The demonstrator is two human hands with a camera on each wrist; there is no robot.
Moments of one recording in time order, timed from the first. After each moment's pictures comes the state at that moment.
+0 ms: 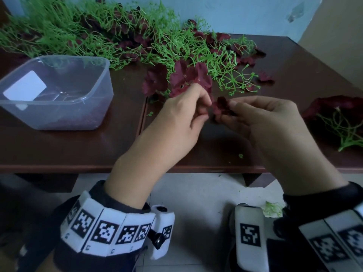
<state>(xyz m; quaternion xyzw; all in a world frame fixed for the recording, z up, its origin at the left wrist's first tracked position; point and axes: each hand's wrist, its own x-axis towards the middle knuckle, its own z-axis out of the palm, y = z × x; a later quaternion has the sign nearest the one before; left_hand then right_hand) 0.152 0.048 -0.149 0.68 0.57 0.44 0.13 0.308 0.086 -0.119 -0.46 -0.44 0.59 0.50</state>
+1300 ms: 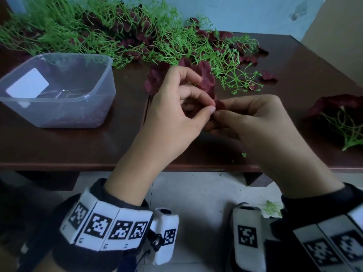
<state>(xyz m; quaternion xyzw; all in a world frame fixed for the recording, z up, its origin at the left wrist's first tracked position) 0.150 0.047 -0.151 0.60 0.50 0.59 0.21 0.305 0.074 -0.117 -0.39 -0.62 0.57 0.38</state>
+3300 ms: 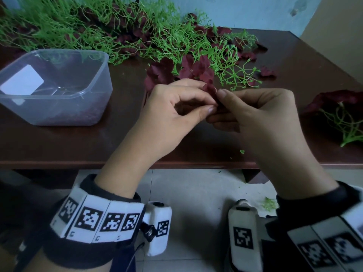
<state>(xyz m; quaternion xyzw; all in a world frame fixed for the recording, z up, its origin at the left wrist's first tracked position) 0.135 0.054 -0.159 0.66 0.46 0.55 0.23 0.302 0.074 -0.122 -0.40 -0.61 0.49 0.48</state>
